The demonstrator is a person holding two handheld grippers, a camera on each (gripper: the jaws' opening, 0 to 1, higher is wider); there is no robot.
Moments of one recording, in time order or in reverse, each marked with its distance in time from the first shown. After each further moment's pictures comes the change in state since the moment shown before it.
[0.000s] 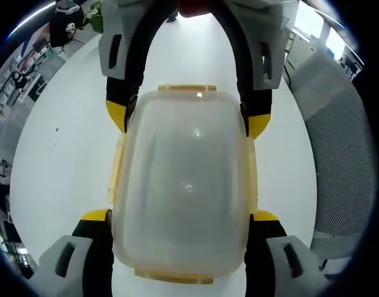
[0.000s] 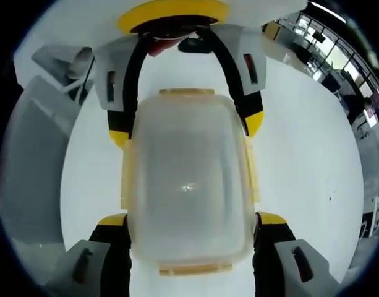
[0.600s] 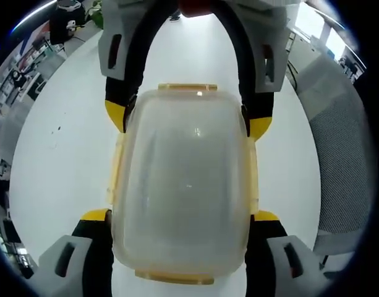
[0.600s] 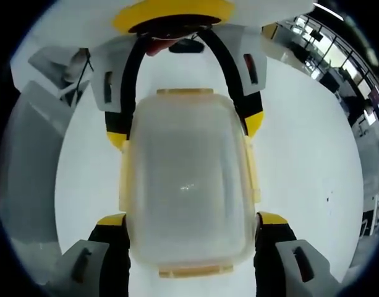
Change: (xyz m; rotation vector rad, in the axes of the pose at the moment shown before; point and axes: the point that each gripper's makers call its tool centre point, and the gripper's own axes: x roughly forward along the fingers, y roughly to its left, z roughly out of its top) left arm 0.003 0.021 0.001 -0.004 0.006 -0.010; right arm 0.004 -0.021 0.000 0.009 0.001 -0.003
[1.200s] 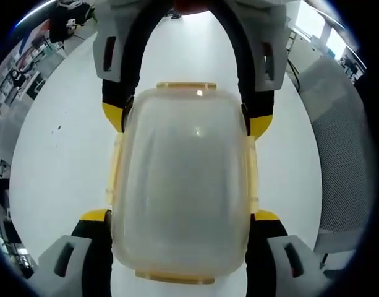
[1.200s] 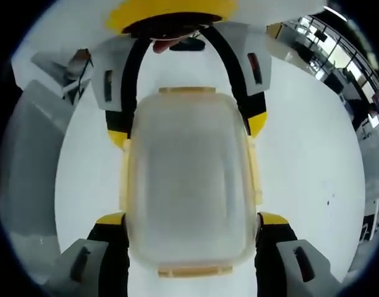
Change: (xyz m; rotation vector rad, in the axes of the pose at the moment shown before) left arm 0.000 0.004 0.001 0.009 0.010 -0.002; right arm -0.003 -0.003 0.000 -0.027 -0.003 0.022
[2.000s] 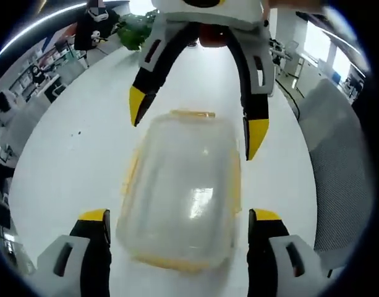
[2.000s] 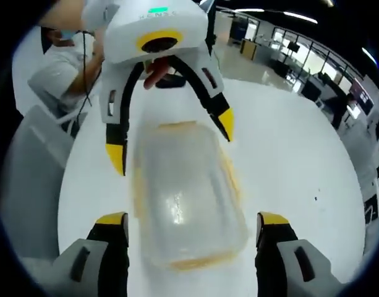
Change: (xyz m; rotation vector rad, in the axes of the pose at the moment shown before) left arm -0.031 -0.002 0.009 -0.115 -0.244 0.078; right arm -0.031 -0.001 0.017 0.124 -0.269 -0.102
